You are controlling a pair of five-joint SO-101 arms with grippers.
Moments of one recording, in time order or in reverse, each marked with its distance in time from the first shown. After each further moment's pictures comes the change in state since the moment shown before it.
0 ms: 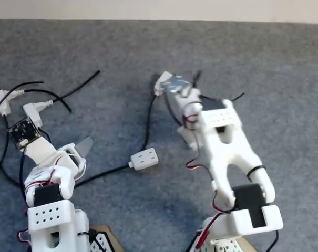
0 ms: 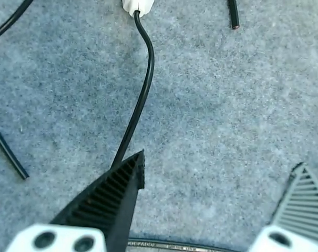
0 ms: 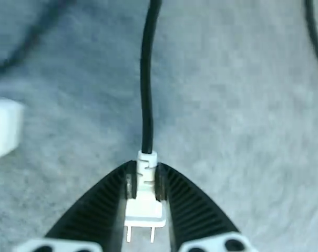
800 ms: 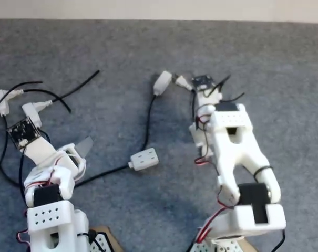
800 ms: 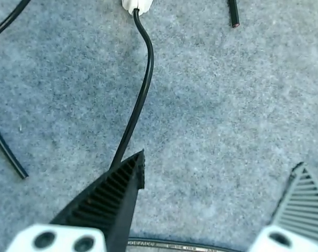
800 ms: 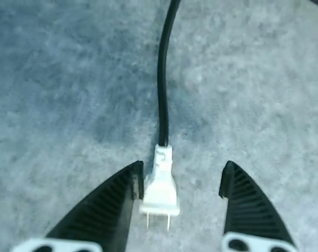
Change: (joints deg) left arm 0.2 0.0 0.2 0.0 0.0; right arm 4.2 3.7 1.8 -3.0 -11.9
